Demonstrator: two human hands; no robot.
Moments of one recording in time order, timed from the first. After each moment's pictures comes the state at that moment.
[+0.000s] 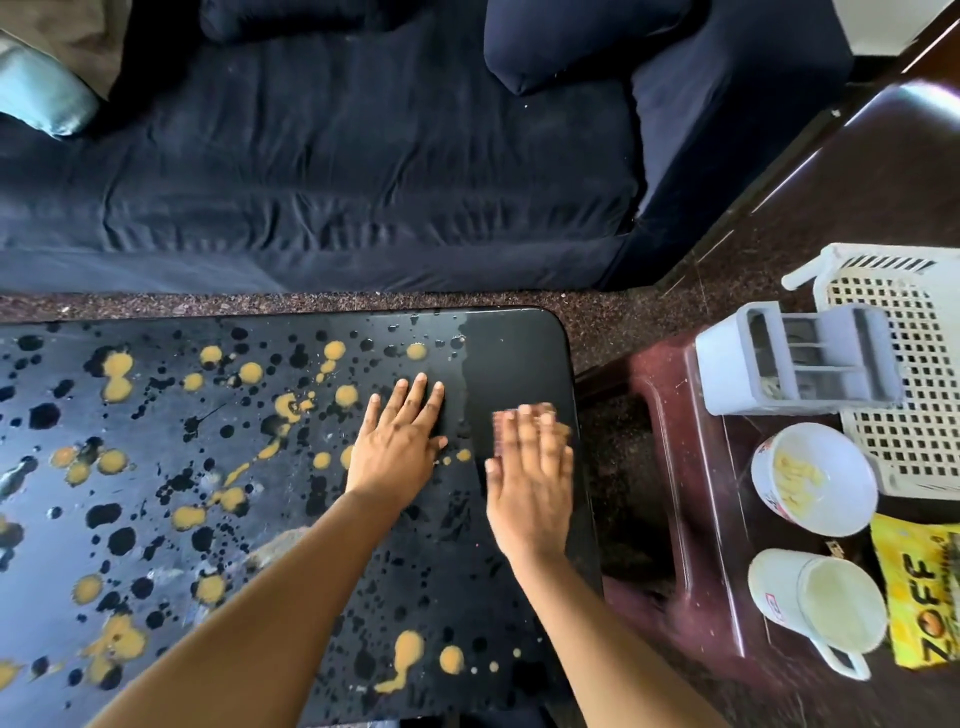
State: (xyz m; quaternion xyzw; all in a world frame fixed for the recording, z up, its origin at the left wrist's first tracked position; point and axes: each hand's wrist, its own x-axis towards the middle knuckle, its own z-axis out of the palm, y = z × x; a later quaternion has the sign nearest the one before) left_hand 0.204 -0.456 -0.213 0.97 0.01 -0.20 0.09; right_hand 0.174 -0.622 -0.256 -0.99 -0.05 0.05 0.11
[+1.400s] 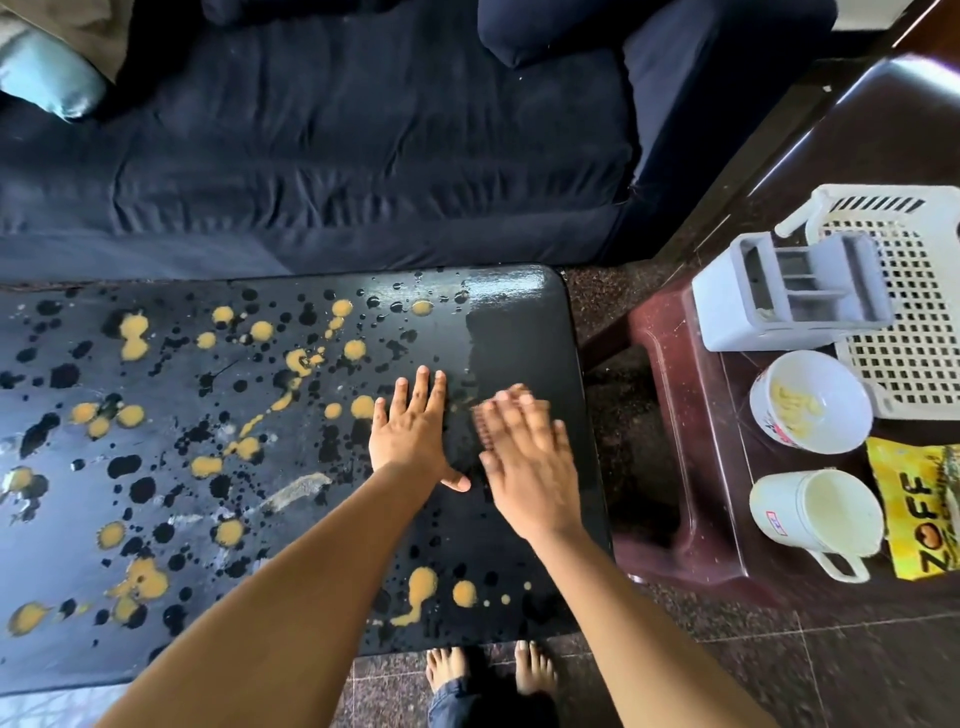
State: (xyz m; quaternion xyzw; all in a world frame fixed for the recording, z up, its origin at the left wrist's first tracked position) left_hand 0.161 -0.476 -0.210 0.94 0.07 -0.32 0.07; right_hand 0.130 -0.637 -0.263 -0.98 -0.14 0.07 0.08
